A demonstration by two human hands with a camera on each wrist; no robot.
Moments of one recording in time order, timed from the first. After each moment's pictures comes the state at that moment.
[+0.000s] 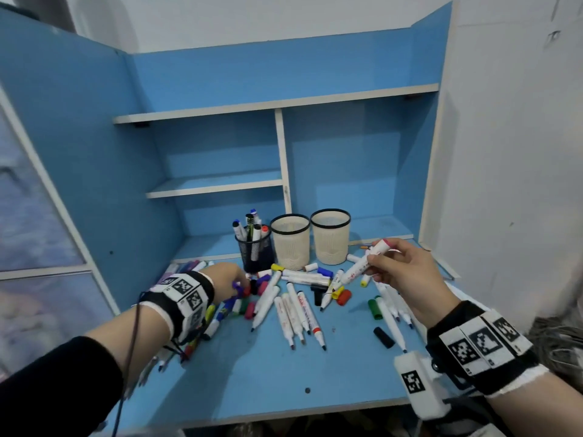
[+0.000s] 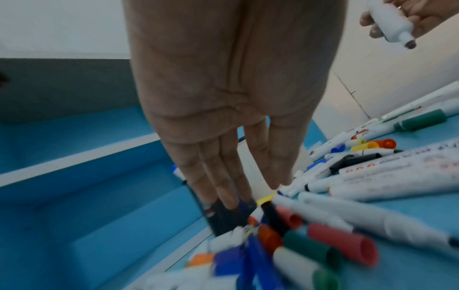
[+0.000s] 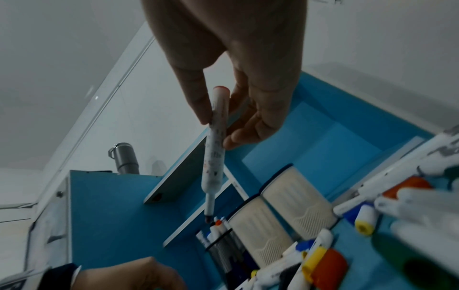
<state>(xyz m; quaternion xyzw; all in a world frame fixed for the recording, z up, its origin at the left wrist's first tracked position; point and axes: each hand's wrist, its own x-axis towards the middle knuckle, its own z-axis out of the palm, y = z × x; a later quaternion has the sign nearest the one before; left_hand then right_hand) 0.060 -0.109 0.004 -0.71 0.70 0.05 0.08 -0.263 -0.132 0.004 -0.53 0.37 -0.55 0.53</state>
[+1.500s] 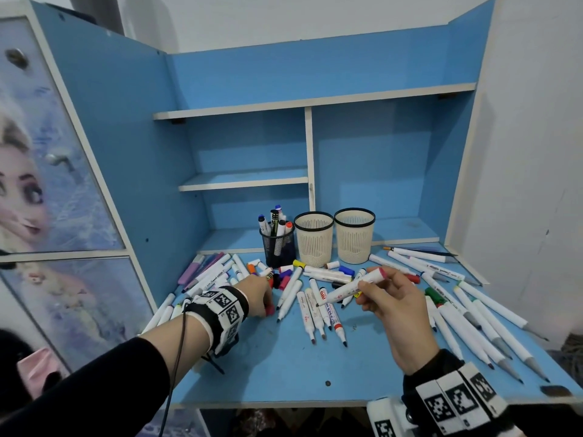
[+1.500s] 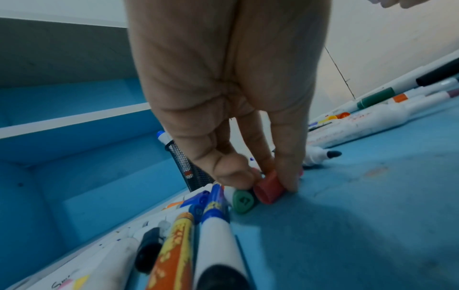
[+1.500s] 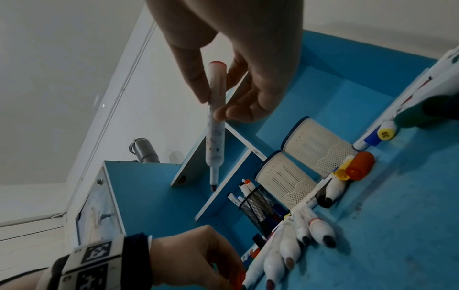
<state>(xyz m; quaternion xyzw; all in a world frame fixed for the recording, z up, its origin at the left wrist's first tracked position) 0.044 -0.087 -0.027 -0.74 0.66 0.11 0.04 -0.213 -0.079 -0.028 -0.48 0.32 -0.59 0.56</state>
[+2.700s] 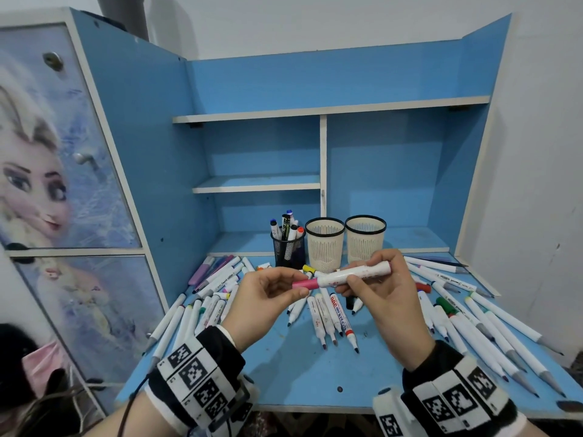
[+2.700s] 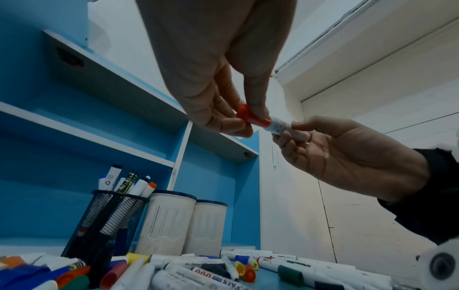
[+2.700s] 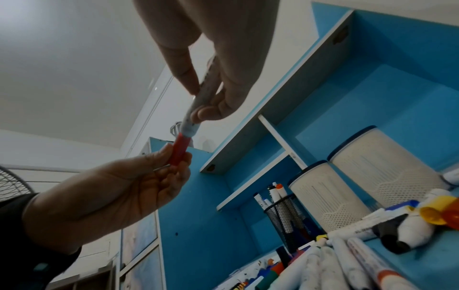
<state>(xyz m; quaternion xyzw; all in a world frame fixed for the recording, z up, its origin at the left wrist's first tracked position) -0.006 0.001 0.009 -0.52 0.57 0.27 -0.58 -0.189 -0.059 0.004 -0.59 0.17 -0.58 0.54</state>
